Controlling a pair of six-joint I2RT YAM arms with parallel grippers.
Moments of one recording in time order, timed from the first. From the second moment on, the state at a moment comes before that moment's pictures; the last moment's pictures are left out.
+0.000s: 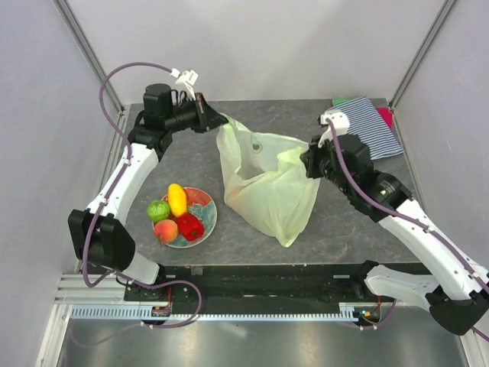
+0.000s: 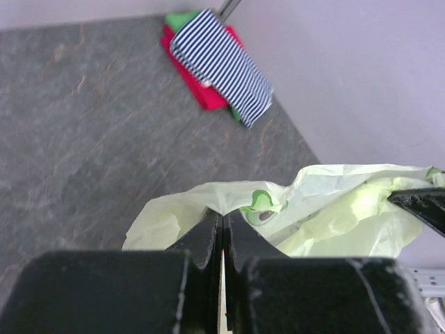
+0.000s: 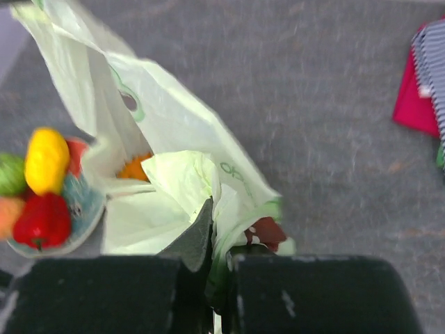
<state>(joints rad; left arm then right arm) -0.23 1.52 1.47 -0.19 0.66 -0.44 0.67 1.06 1.27 -0.56 0.28 0.30</state>
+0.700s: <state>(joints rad) -0.22 1.39 1.33 -0.29 0.55 -0.32 0.66 0.96 1.09 -0.38 -0.32 0.37</state>
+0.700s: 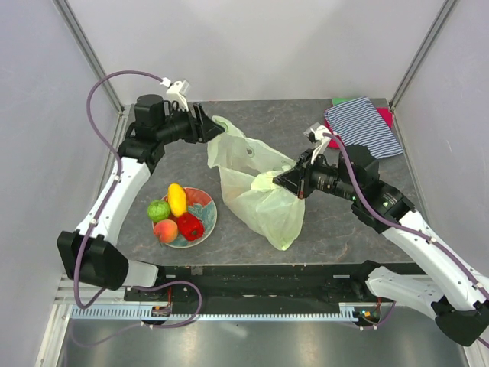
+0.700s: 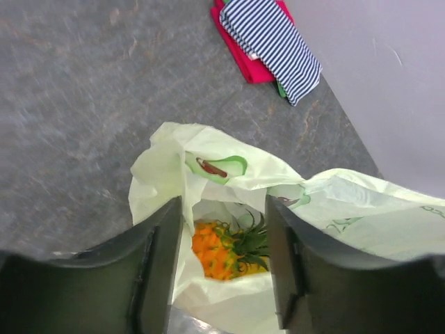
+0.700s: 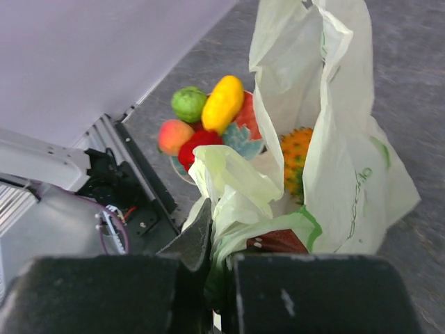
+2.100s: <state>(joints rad) -0.16 1.32 0.91 -0.53 -0.18 -0.35 0.66 0.96 1.09 -0.27 -0.49 0.40</state>
